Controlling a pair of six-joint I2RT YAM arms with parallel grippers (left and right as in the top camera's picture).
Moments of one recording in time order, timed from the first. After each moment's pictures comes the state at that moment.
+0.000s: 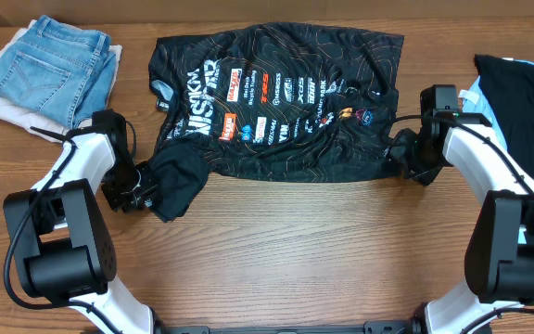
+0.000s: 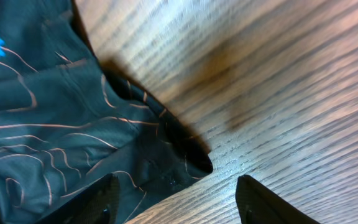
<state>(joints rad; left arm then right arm) 0.19 1.90 1.16 -0.95 0.05 -0.39 -0.05 1.81 1.17 -0.78 -0.09 0.61</state>
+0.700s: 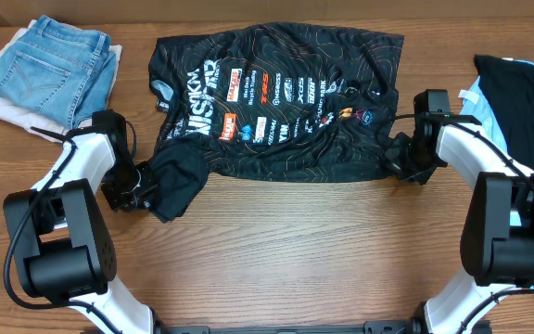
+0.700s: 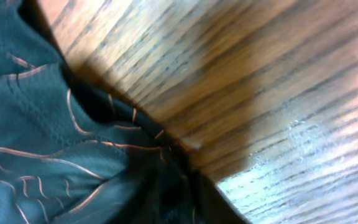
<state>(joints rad) 0.19 1.90 1.16 -0.95 0.05 -0.39 -0.05 1.90 1.17 -0.73 -0.12 0.62</state>
